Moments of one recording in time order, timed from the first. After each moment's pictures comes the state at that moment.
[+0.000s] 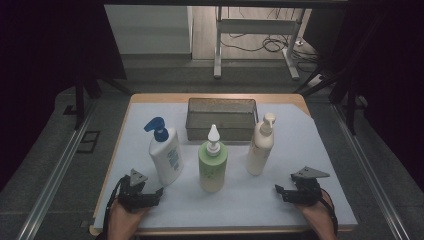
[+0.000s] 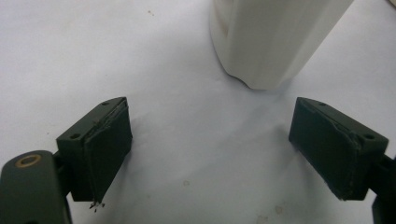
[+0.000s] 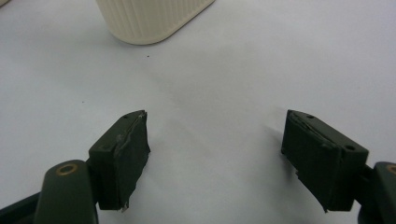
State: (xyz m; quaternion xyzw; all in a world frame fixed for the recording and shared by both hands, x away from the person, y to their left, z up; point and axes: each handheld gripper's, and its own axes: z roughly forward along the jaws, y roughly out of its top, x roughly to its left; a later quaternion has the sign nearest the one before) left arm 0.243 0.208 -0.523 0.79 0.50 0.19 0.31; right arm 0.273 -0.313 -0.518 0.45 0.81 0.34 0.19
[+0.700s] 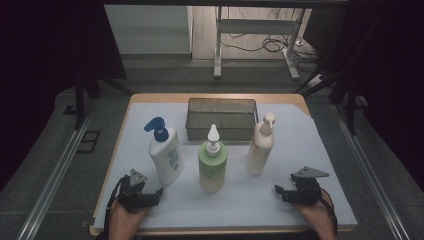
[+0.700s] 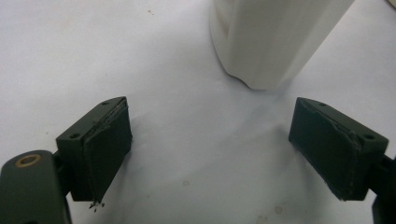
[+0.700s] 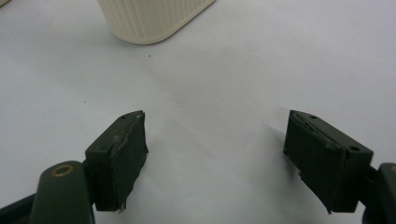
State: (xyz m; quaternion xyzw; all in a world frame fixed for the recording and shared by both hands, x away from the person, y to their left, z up) left arm 0.243 0.209 -0.523 0.79 0.50 0.18 0.31; right arm 0.273 -0.312 -0.518 0.45 0.81 0.34 0.18
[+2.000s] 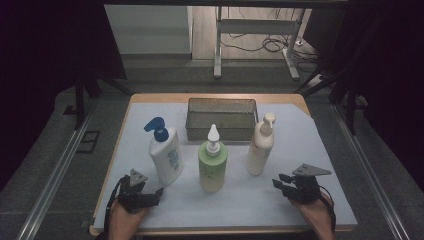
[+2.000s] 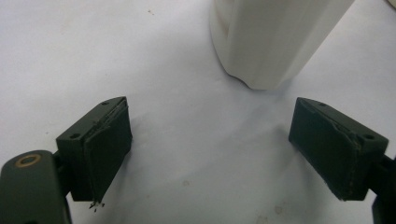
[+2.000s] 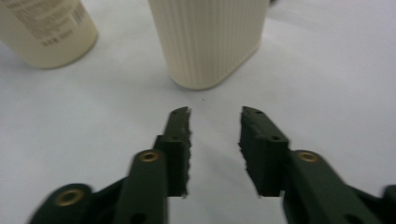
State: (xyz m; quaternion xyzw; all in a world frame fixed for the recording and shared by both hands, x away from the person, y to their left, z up) left arm 0.243 0.209 -0.523 0.78 0.50 0.18 0.31; right arm 0.267 -0.296 -0.490 0.42 0.80 0.39 0.15
